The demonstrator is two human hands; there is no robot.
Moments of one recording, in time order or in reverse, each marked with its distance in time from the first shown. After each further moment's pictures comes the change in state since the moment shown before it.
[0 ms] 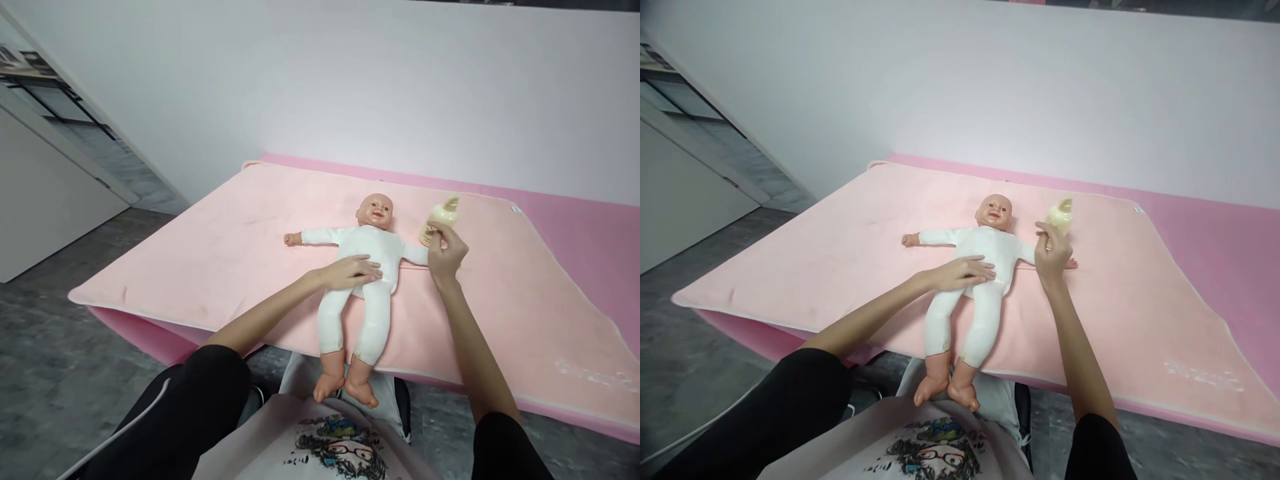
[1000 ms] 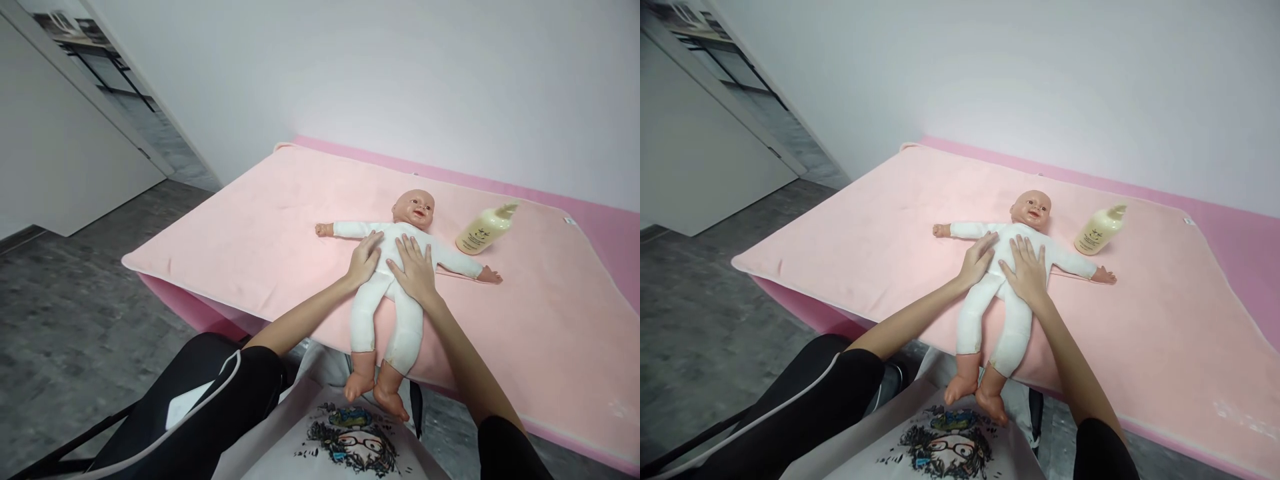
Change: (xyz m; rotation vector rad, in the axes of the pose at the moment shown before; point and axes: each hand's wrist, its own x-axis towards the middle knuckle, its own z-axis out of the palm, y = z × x) left_hand -0.012 -0.049 -0.036 0.027 0.295 0.062; right_hand -0.080 -0.013 0.073 -0.390 -0.753 -0.259
